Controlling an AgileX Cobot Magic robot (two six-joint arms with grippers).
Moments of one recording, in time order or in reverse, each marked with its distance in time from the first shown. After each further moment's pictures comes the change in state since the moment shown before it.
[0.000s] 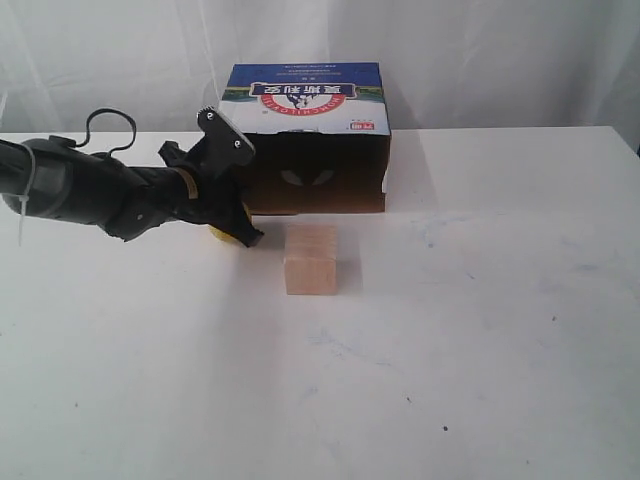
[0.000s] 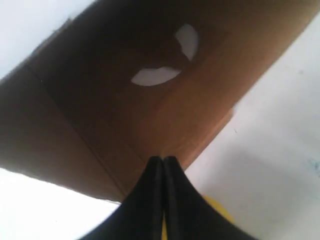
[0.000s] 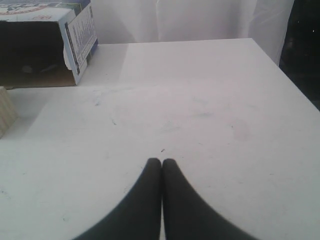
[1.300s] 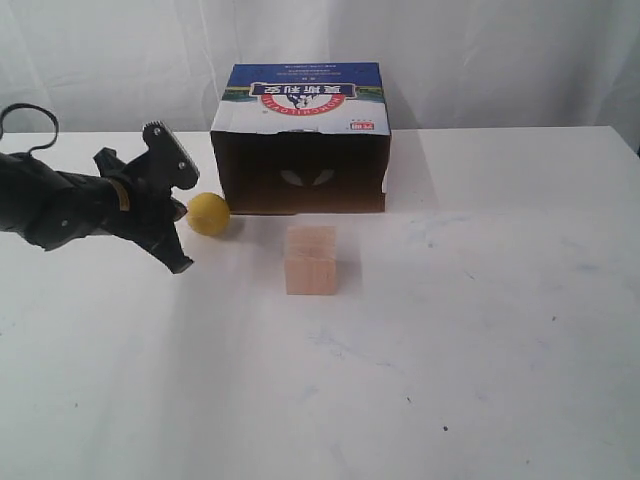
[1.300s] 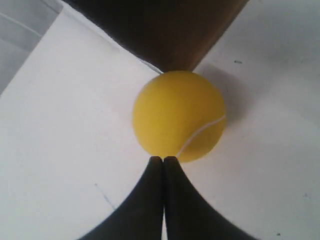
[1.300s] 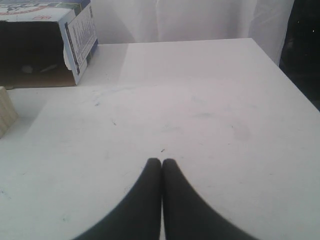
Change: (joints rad) left arm 0.109 -0.139 0.200 0.052 0.085 0.150; right arm 0.000 0.000 0.000 0.000 0.000 0.000
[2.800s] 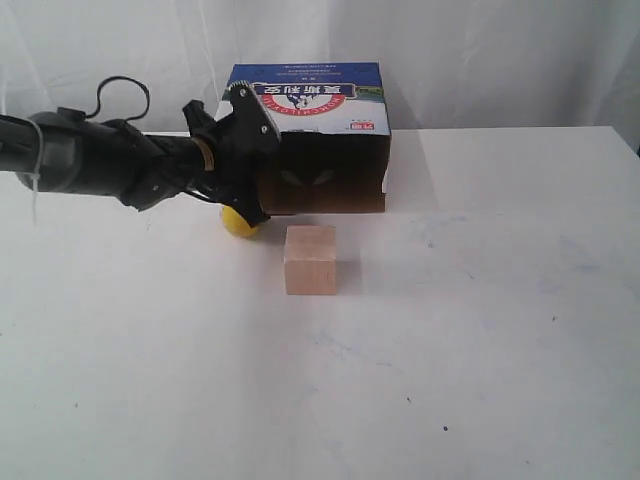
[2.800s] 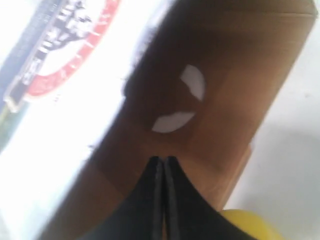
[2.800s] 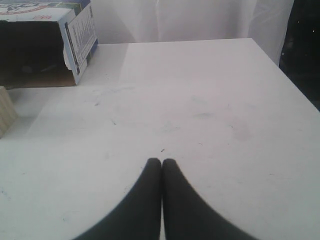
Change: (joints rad) left arm -0.140 0.111 -0.306 0.004 0.006 0.038; right arm 0.000 0.000 0.000 0.000 0.000 0.000
